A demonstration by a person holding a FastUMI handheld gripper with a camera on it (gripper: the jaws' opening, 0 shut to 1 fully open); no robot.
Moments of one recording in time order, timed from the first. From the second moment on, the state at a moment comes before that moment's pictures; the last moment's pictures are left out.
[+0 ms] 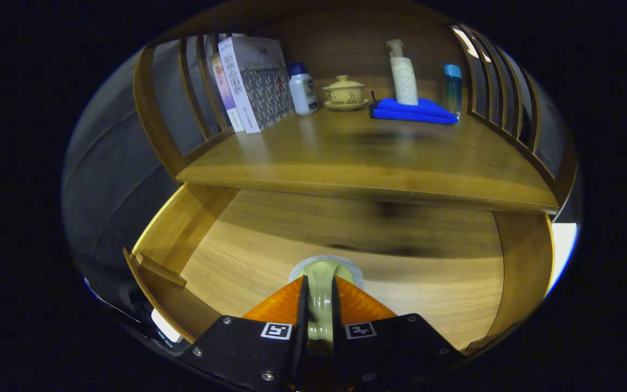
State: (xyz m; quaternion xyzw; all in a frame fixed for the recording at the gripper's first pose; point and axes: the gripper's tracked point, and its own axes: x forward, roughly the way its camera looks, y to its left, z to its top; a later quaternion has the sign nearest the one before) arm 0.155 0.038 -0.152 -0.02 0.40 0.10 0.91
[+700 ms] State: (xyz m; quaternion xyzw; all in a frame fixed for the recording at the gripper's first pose) arm 0.187 0.060 -0.029 0.00 0.29 0.14 0.95
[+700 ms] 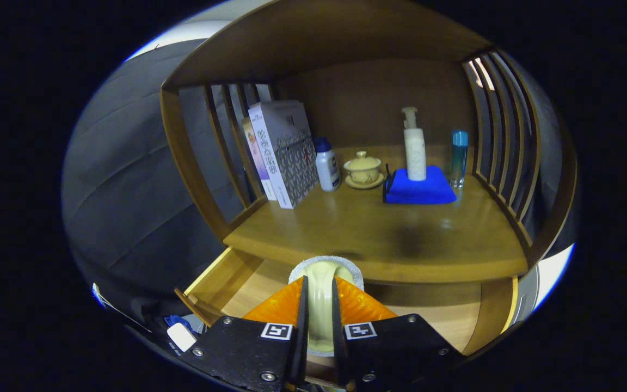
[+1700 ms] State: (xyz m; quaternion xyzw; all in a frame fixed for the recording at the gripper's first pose) arm 0.328 0.049 -0.035 0.09 0.29 0.02 0.95
